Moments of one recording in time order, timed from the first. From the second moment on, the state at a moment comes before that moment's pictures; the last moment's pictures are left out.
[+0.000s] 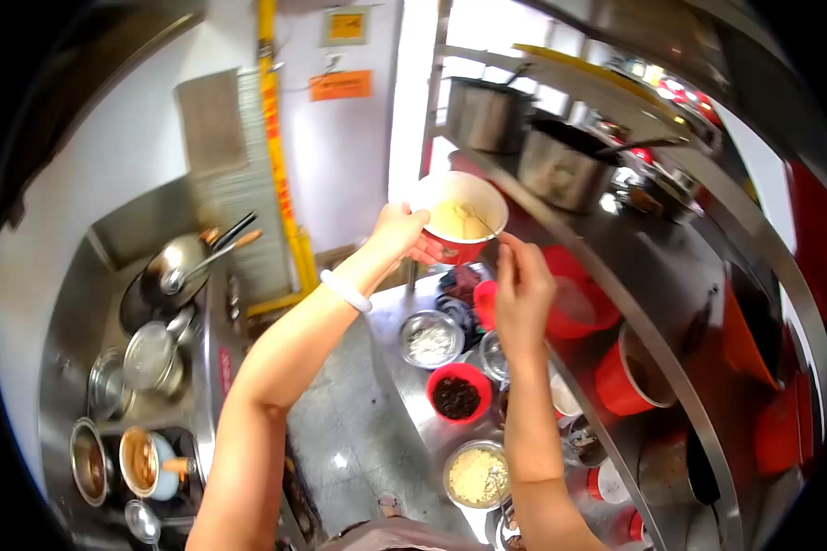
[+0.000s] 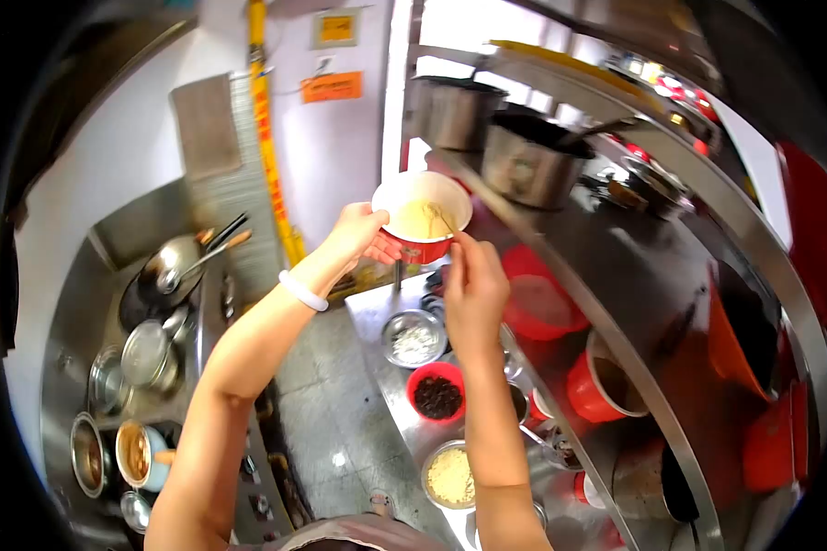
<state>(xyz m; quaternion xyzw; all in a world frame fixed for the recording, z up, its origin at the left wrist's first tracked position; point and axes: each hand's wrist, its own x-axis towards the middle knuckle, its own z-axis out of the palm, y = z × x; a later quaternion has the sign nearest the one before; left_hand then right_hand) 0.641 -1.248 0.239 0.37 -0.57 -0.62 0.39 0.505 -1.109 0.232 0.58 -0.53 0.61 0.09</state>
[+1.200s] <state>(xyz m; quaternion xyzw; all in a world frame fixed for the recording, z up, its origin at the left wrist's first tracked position) 1.119 -0.581 0.125 0.78 0.00 -0.15 0.61 1.053 -0.843 0.085 0.51 -0.10 0.12 -0.84</state>
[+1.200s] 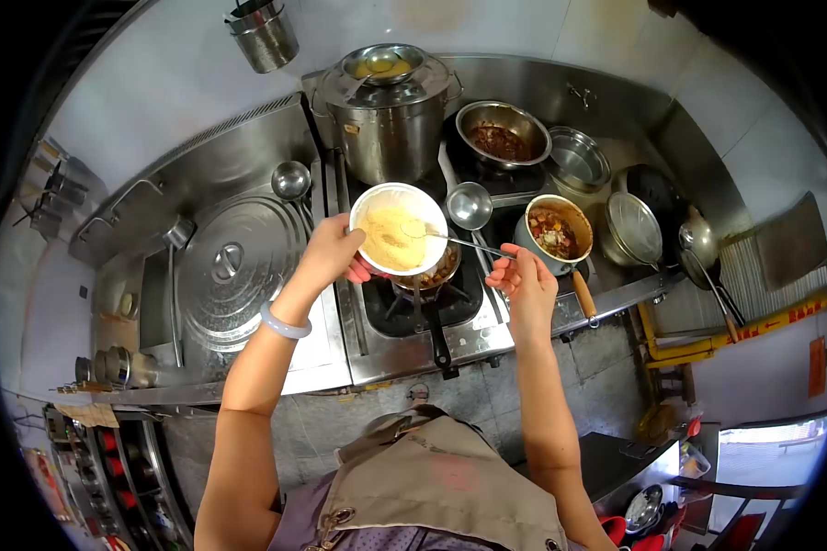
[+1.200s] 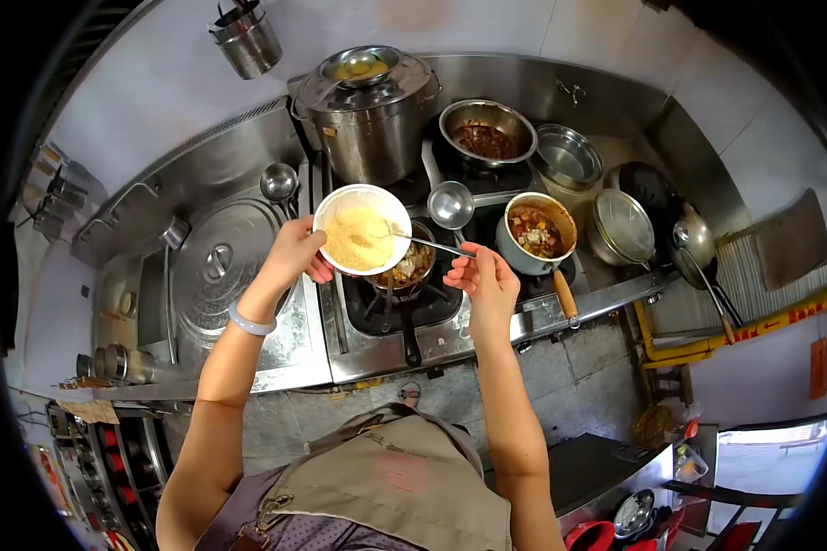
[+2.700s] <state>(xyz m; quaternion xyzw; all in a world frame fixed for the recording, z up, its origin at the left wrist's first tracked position) 1.185 -0.834 0.102 0.76 -0.04 -0.22 0.61 1.082 -1.099 0.074 0.53 -0.13 0.16 -0.82</state>
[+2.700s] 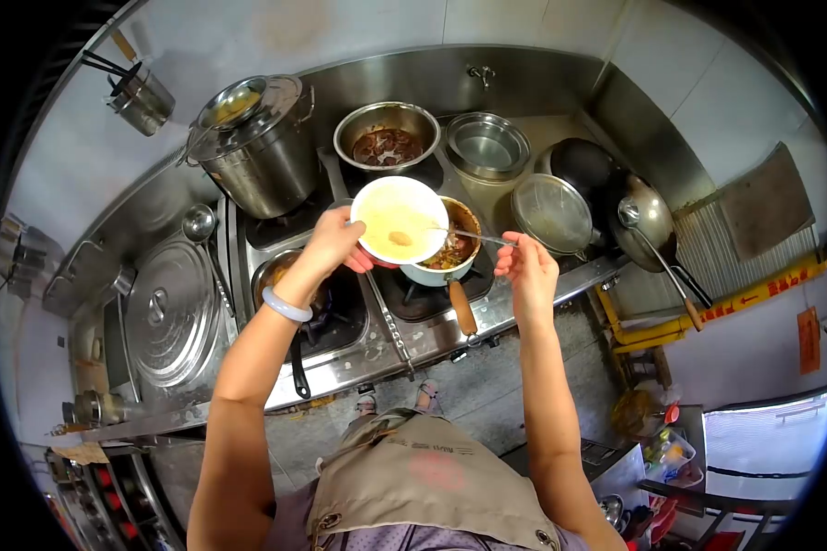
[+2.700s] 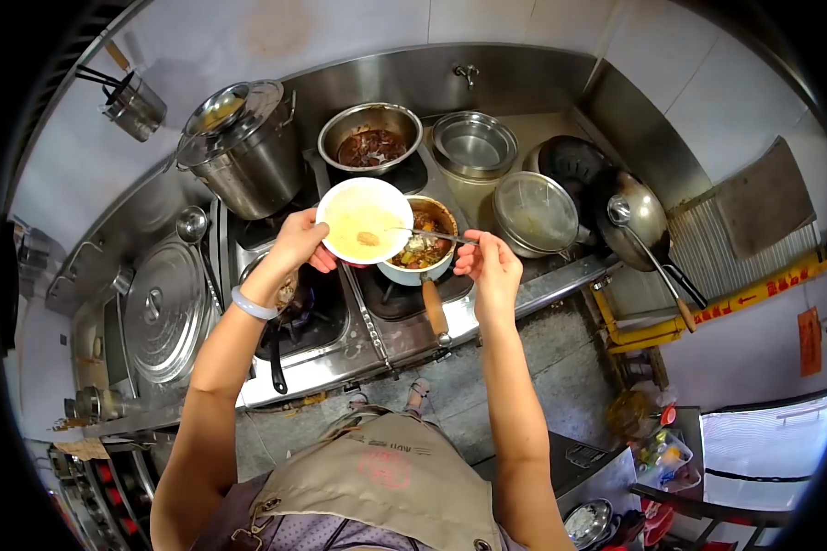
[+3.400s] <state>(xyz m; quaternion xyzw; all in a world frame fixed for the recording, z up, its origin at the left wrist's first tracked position) 1.163 -0.943 0.147 0.68 -0.40 -0.31 0.52 0.885 -1.089 0.122 0.53 -0.20 0.55 -0.61</state>
